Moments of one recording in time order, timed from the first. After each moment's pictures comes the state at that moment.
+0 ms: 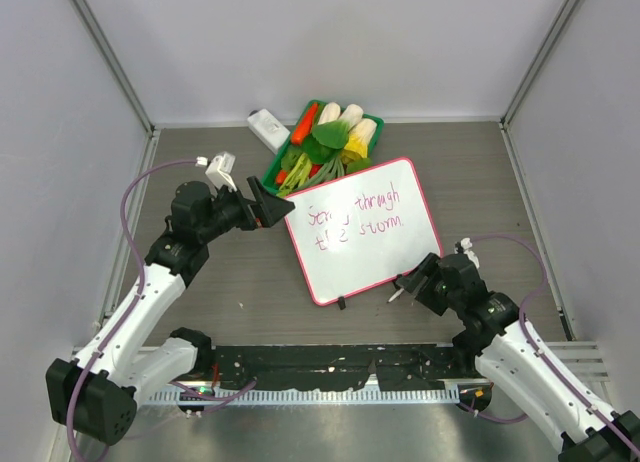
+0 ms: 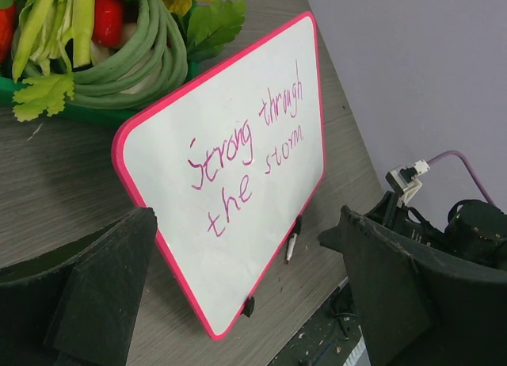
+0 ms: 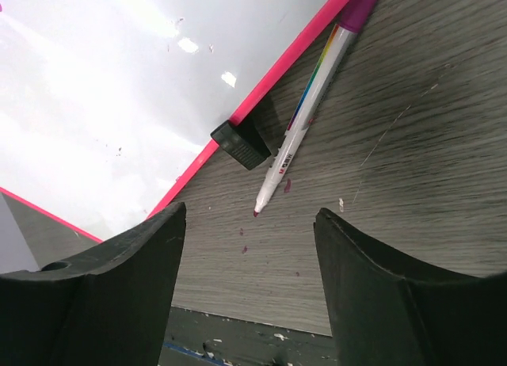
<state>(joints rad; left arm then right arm) -0.34 0.95 0.80 -0.10 0.39 -0.63 0.47 0.52 0.33 -0.62 0.02 1.06</state>
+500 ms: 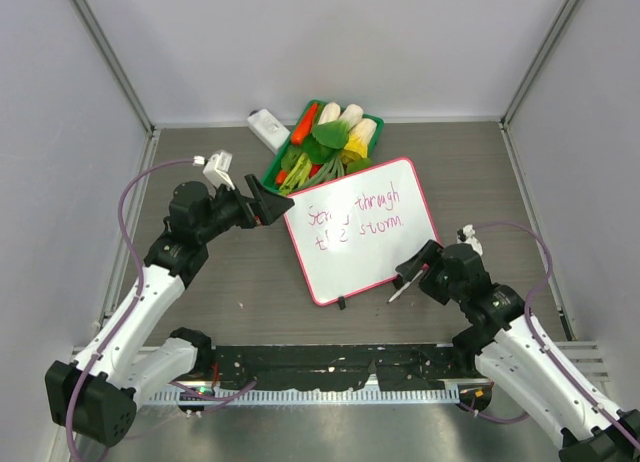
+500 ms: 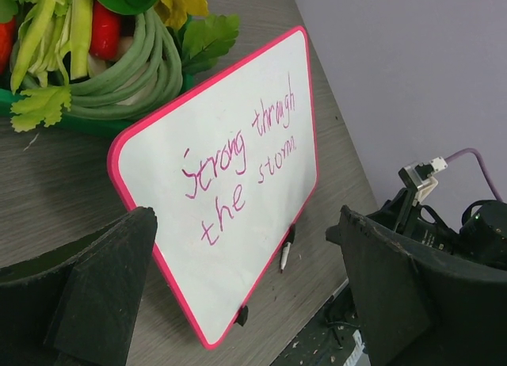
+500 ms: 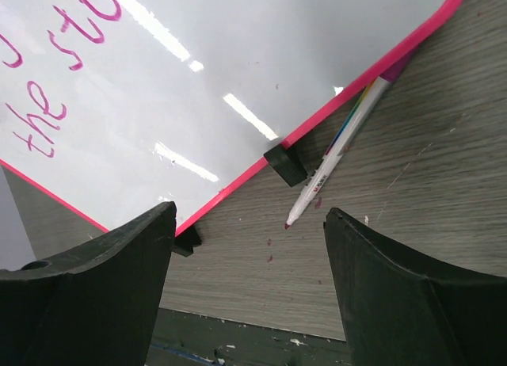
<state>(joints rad) -0.34 0.94 0.80 -0.08 0.38 -0.66 0.47 0.56 0.43 -0.62 0.05 0.99</state>
